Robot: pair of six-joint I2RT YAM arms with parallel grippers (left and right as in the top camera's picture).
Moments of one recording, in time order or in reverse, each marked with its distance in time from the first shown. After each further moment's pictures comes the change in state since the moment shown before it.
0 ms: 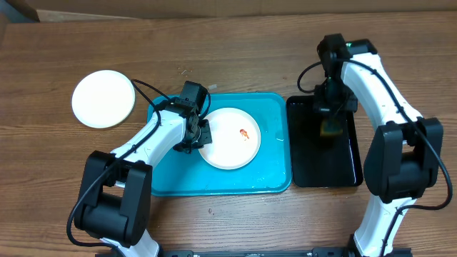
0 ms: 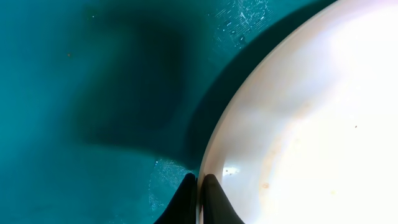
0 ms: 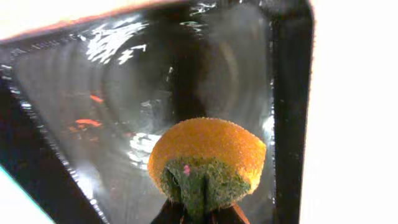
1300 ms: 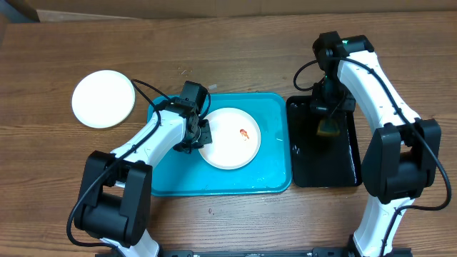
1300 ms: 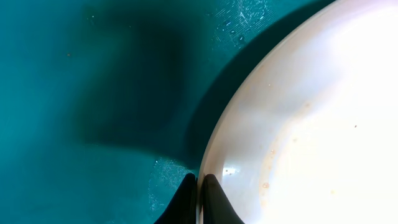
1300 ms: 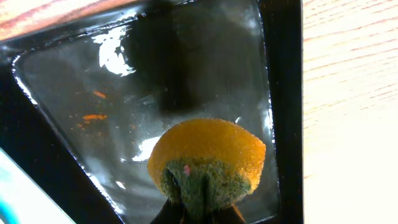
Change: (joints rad) left arm 0.000 0.000 0.001 -0.001 0.000 0.000; right arm 0.027 0.000 0.017 -0.056 0.026 0.094
